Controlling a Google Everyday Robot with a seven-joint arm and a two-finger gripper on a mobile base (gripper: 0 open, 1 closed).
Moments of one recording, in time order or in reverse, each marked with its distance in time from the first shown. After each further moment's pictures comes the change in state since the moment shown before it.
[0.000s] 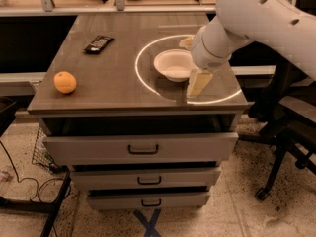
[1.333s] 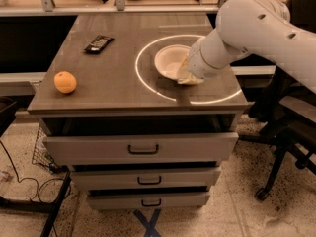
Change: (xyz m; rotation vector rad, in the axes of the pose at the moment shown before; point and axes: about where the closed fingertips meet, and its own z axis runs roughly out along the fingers) arm -0.006 0.016 0.024 -0.008 -0.069 0.033
